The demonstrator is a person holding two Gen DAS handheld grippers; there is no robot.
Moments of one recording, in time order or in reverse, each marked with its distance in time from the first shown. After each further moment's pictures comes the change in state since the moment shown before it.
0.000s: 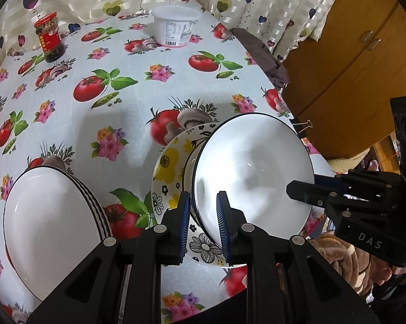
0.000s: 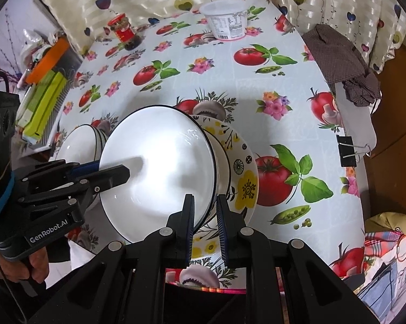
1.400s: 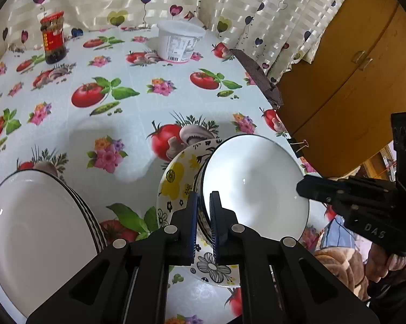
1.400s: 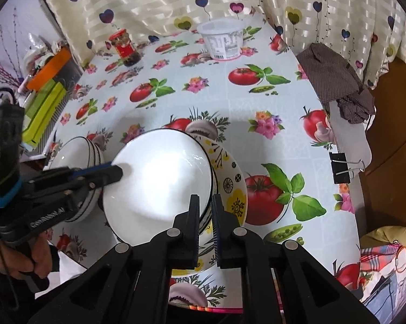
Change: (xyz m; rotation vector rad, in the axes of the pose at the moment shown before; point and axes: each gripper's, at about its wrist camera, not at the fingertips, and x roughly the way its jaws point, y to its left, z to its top) left arm 0.007 0.023 -0.007 -0.034 -0.133 -0.080; right arm -0.003 -0.006 -0.004 -0.032 -0.129 -0.028
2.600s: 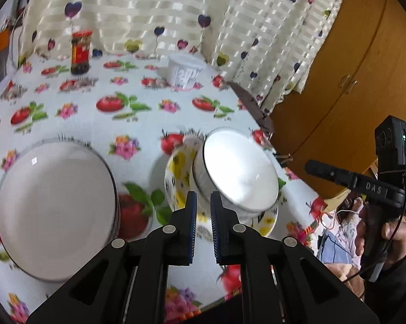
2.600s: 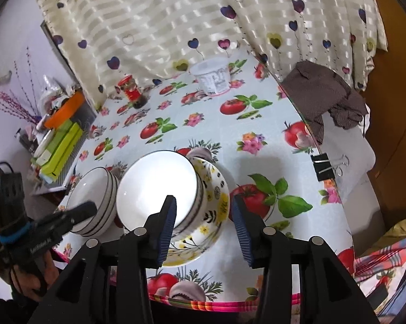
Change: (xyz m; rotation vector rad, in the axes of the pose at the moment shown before) left arm -0.056 -0.002 -0.064 -0.041 -0.205 -0.019; right arm -0.049 -0.036 -0.037 0.094 -0.221 0.096
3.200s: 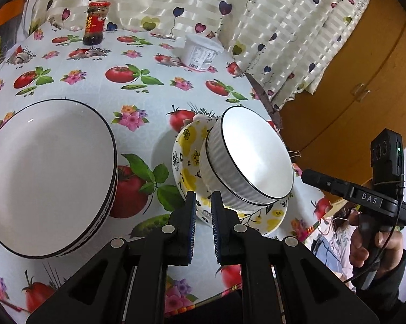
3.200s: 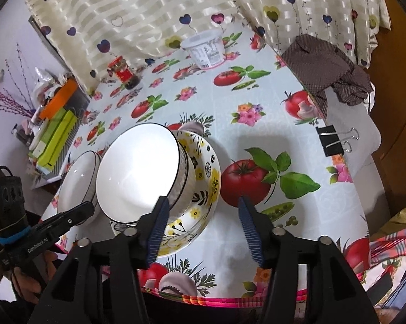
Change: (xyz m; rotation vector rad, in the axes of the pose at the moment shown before) left arm 0.019 0.013 -0.017 -0.111 0.046 0.014; right arm 0.034 -0.019 -0.012 0.040 0.116 0.018
